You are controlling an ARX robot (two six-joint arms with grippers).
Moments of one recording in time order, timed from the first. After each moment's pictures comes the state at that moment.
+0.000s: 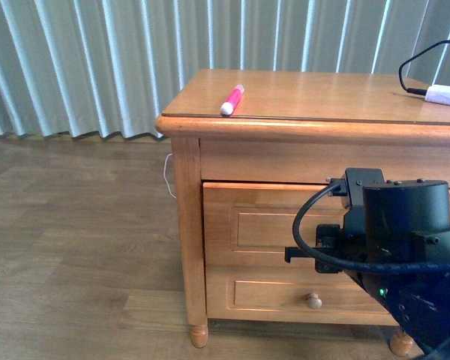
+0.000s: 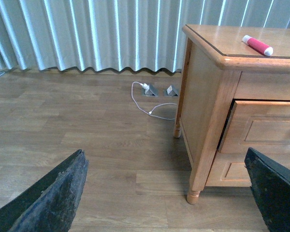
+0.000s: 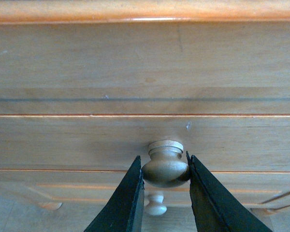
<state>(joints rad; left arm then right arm) 0.00 0.00 0.02 0.00 0.00 0.00 0.28 2.23 0.92 0.88 0.26 0.14</state>
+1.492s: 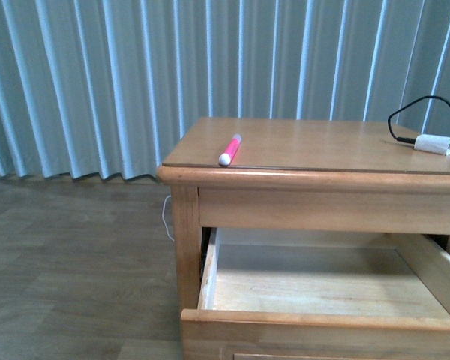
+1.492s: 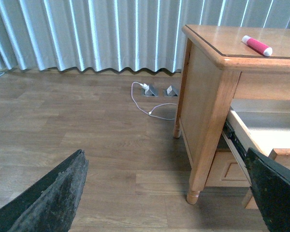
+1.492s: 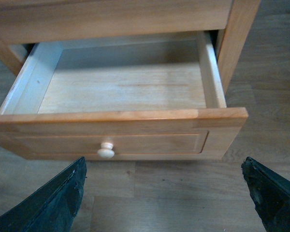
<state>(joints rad) 0.00 0.00 0.02 0.00 0.00 0.00 0.11 0.64 0.38 -0.19 0.03 0.12</state>
